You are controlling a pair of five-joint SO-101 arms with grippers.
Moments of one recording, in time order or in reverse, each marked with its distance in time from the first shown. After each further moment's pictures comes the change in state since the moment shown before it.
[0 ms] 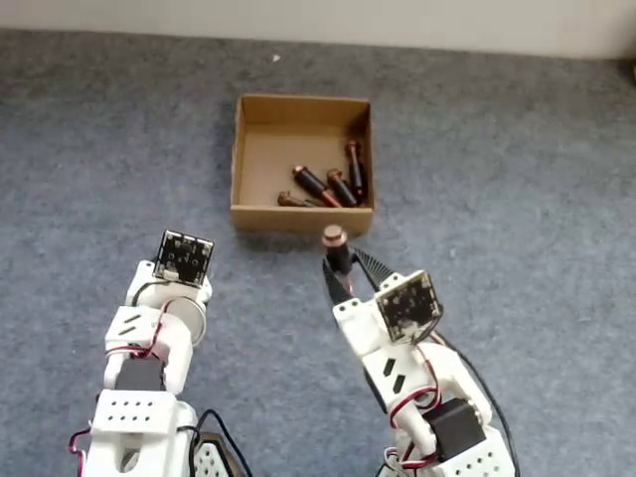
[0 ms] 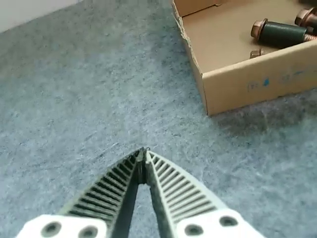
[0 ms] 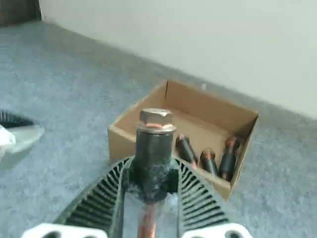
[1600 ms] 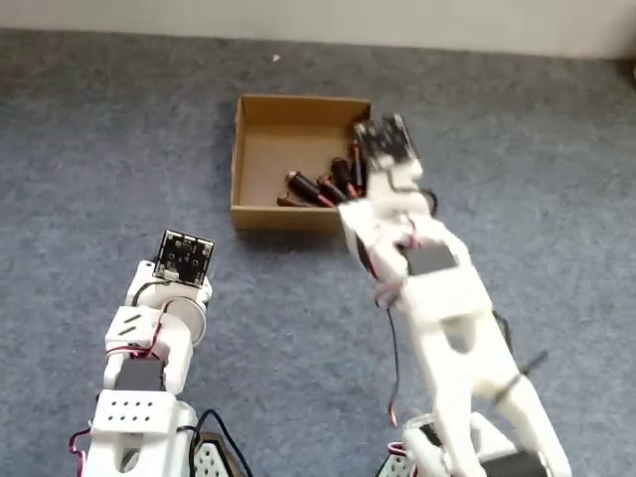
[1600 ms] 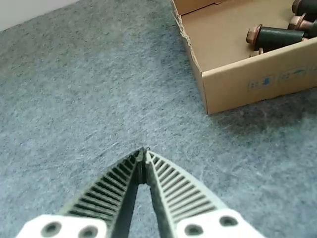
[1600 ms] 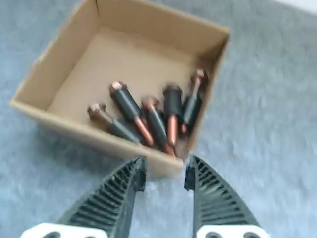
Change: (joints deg) left arm 0.1 0.0 0.1 0.0 -0.2; right arm 11.2 75.2 -44.1 -1.4 -0.1
